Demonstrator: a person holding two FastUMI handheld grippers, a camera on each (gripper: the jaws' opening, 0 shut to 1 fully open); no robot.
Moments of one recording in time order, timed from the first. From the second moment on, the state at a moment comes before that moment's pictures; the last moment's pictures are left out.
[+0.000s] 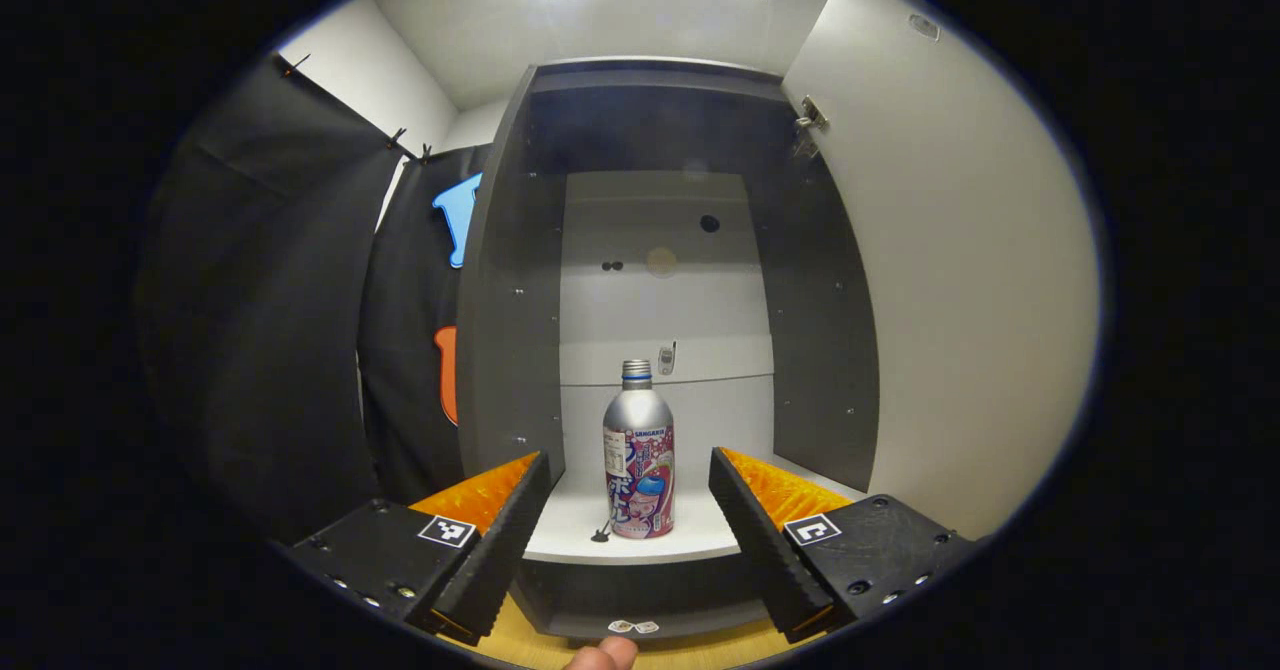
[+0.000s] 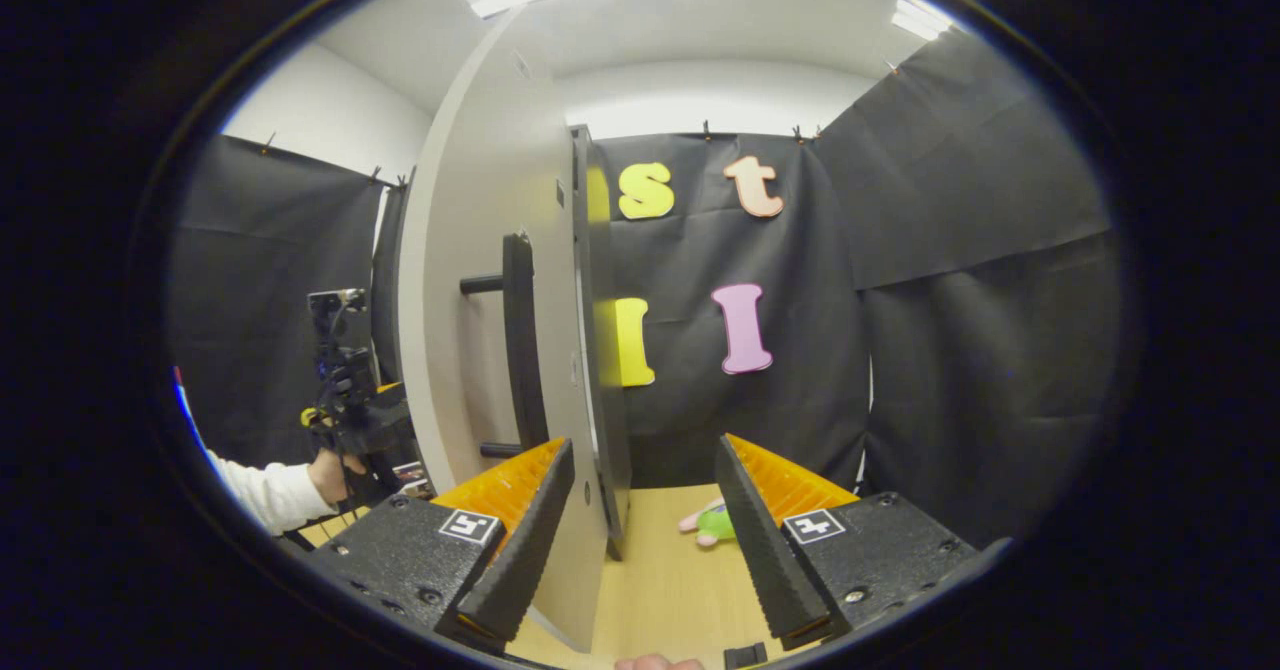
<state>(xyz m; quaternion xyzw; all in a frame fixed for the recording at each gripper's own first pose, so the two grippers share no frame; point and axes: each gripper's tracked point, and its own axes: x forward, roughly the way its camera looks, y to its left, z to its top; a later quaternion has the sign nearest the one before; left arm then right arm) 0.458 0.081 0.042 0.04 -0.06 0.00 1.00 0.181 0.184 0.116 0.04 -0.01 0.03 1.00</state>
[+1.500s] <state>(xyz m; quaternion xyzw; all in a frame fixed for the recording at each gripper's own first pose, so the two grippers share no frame) 0.577 0.073 0.021 0.02 -0.03 -0.03 1.00 0.181 0.159 0.115 0.07 -0.01 -0.05 1.00</state>
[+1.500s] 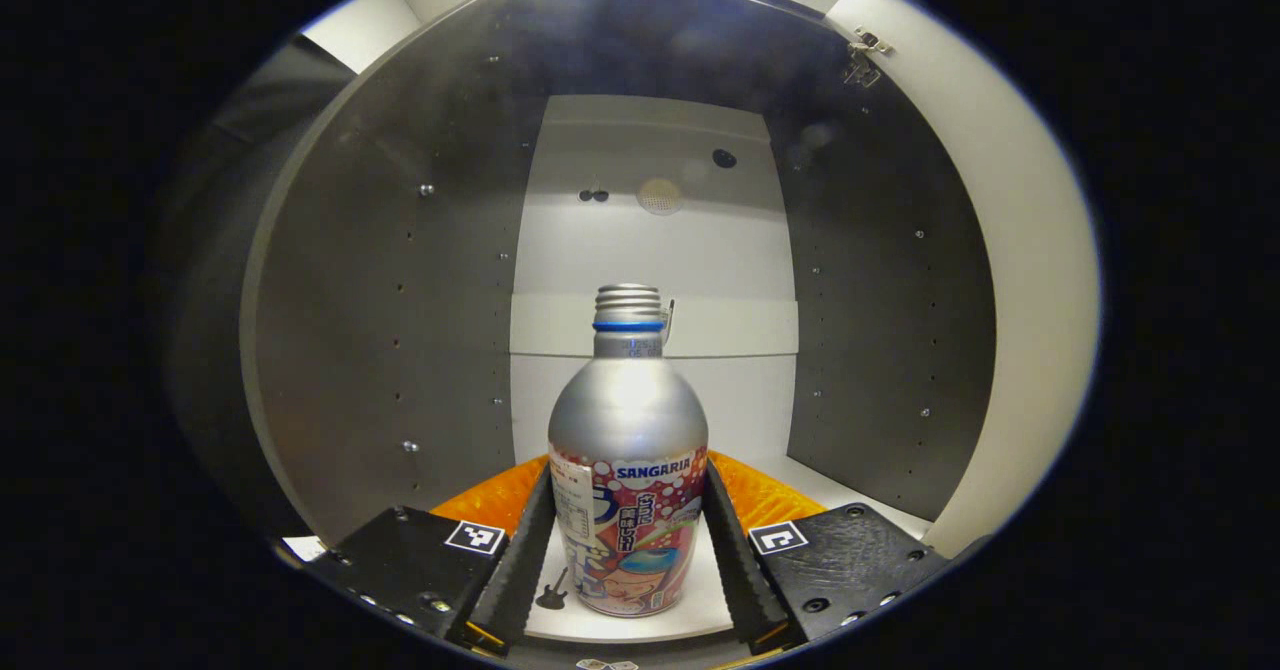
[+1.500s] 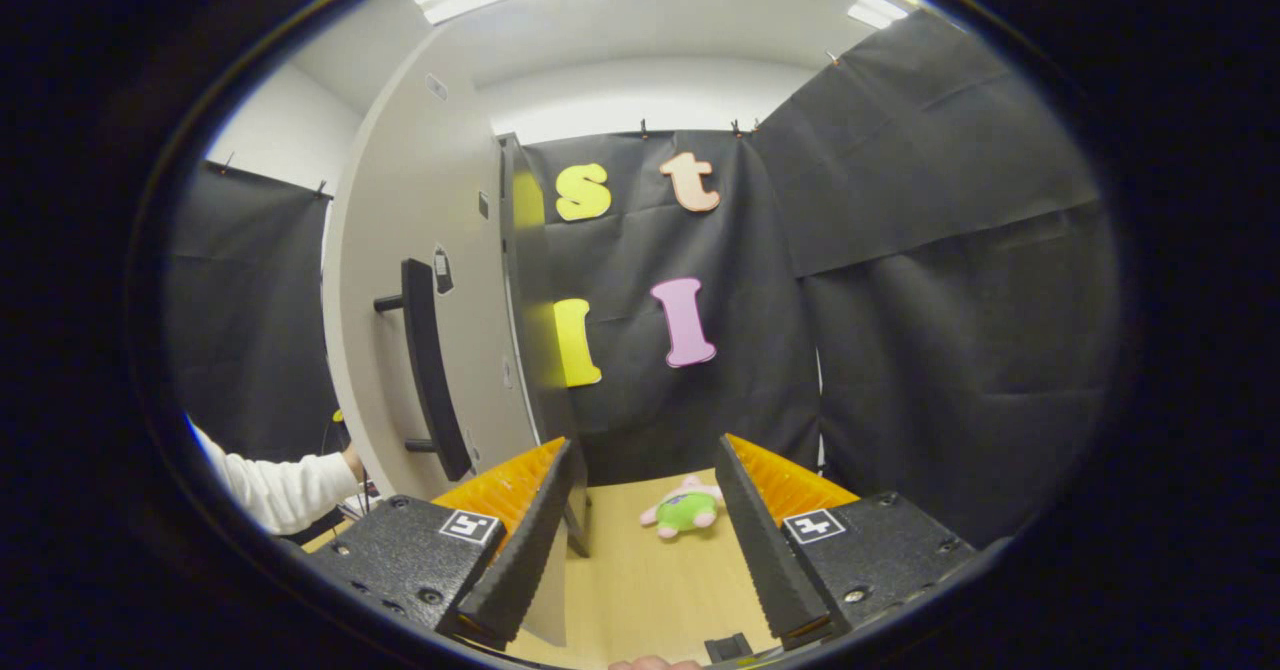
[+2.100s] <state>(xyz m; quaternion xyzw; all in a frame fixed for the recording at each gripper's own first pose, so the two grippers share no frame) 0.400 0.133 -0.005 0.07 -0.07 0.01 0.99 0.185 0.184 0.119 0.08 -0.02 0.00 1.00</state>
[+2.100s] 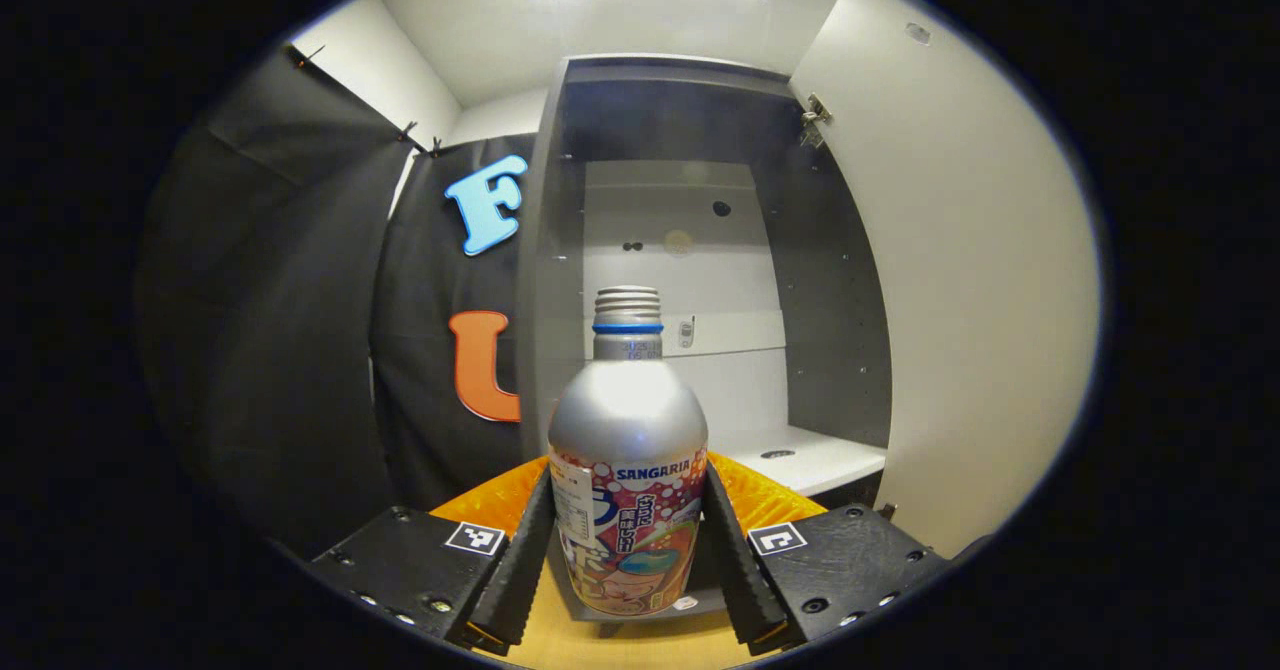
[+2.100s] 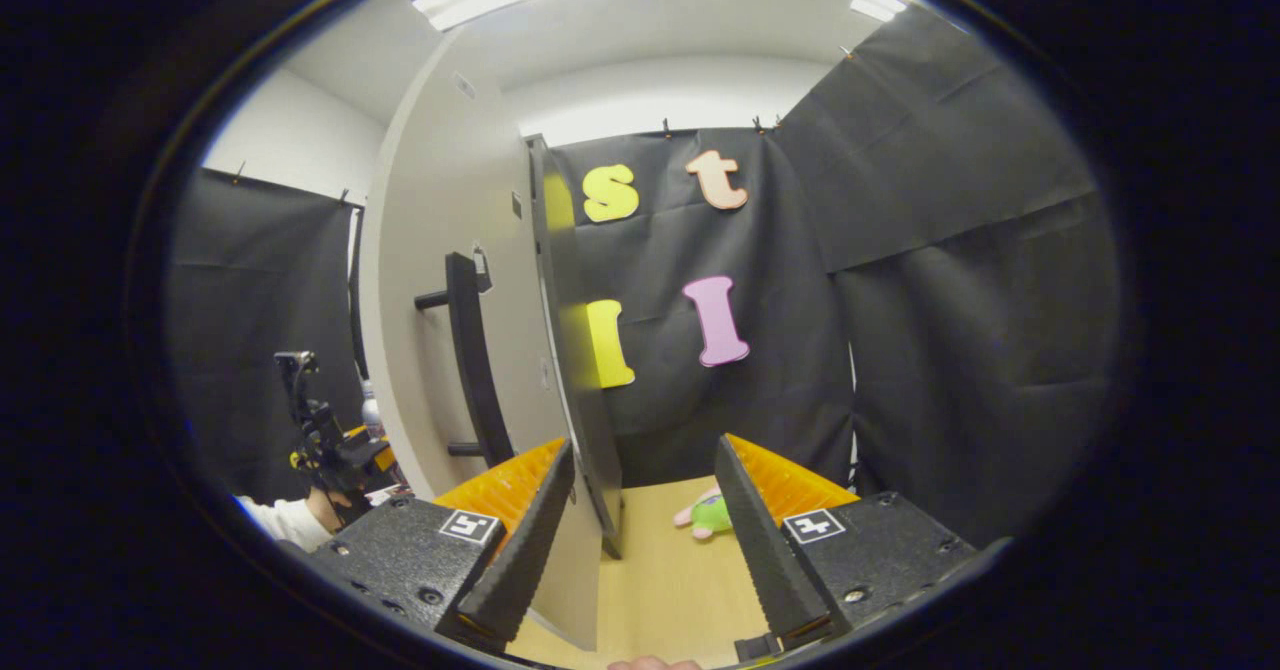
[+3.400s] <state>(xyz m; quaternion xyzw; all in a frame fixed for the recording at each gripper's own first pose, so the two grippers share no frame) 0.280 0.227 -0.260 0.06 0.07 0.15 0.98 0.181 0.185 0.124 0.05 -0.02 0.01 1.00</state>
